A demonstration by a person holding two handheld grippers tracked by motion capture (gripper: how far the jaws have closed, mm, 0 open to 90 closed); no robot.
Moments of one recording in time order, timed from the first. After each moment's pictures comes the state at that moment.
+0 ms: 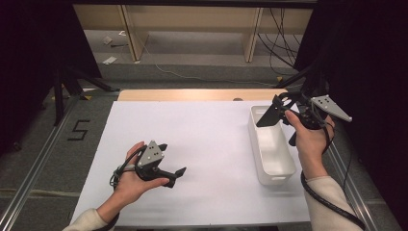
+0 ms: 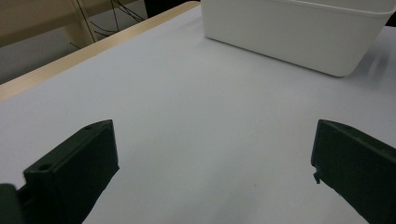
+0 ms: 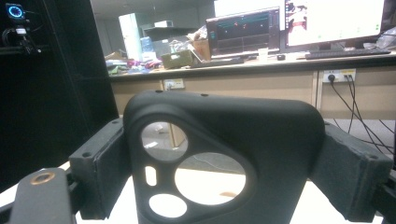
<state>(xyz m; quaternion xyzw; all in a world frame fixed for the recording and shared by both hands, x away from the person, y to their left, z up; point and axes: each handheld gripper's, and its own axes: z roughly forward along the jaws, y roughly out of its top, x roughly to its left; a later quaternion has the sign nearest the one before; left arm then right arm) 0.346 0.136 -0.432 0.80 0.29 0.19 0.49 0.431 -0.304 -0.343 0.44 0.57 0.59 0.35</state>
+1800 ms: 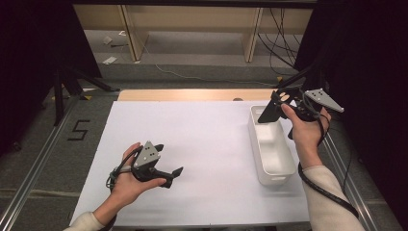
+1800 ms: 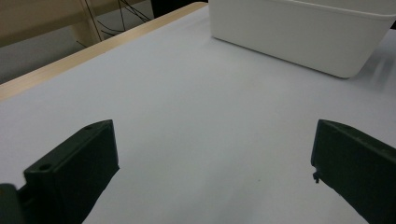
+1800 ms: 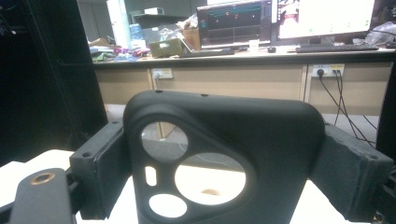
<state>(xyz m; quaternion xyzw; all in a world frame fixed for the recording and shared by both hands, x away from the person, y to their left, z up) 0.344 0.143 -0.431 0.79 0.31 0.19 0.49 0.461 -0.307 -0.350 0.45 0.58 0.57 0.37</state>
